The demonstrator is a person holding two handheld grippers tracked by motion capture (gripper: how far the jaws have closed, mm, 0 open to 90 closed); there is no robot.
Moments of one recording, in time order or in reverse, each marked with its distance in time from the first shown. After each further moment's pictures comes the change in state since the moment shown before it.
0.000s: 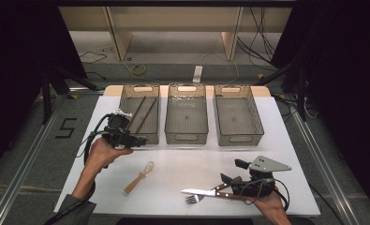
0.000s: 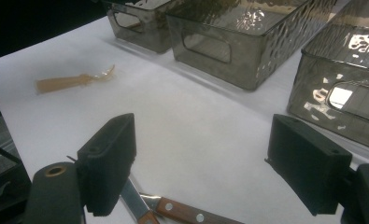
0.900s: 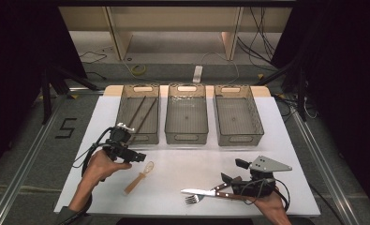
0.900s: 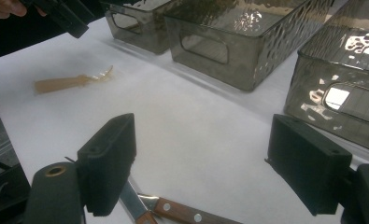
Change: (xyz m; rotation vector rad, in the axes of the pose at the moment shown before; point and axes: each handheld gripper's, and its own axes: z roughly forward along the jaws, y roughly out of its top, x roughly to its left) left arm -0.008 -0.033 0.012 0.147 0.018 0.023; right arm 0.000 0.000 0.000 -0.003 -0.009 -0.002
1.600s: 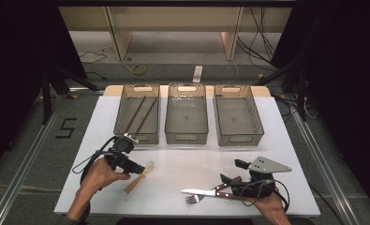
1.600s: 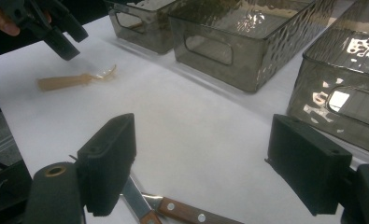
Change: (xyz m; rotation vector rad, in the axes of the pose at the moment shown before) left arm -0.017 -0.019 0.010 0.142 0.014 0.063; right arm 0.005 0.002 -0.002 0.007 0.004 -0.018
